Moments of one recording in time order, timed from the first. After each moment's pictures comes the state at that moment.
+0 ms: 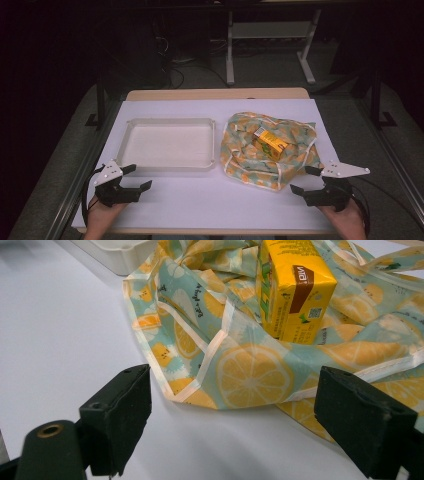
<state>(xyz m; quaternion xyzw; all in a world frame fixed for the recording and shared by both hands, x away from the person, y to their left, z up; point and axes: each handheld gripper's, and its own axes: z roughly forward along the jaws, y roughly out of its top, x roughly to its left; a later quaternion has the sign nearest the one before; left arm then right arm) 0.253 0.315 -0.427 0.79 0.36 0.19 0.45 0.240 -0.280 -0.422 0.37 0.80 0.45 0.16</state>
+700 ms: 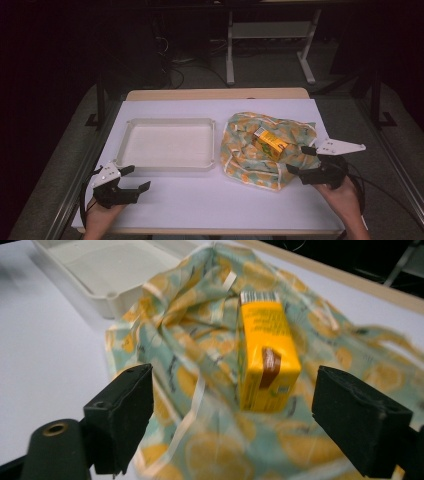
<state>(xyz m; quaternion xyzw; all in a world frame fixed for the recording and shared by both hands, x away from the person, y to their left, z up) 0.249 0.319 -0.426 0.79 0.36 0.20 0.45 0.281 -0.266 -0.382 0.35 0.80 0.45 0.18</state>
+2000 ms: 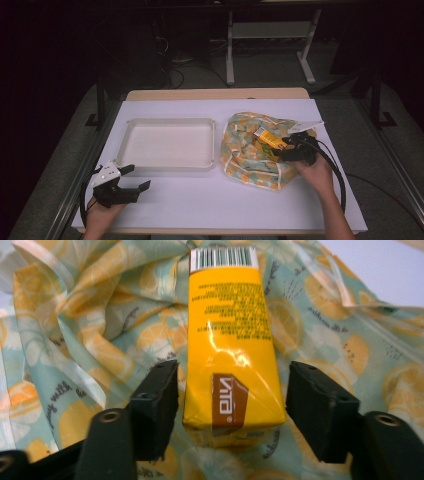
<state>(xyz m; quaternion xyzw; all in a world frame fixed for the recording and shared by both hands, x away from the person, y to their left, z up) 0.250 0.317 -0.426 0.79 0.37 0.20 0.46 0.360 -0.234 -0.413 0.39 0.84 0.35 0.14</state>
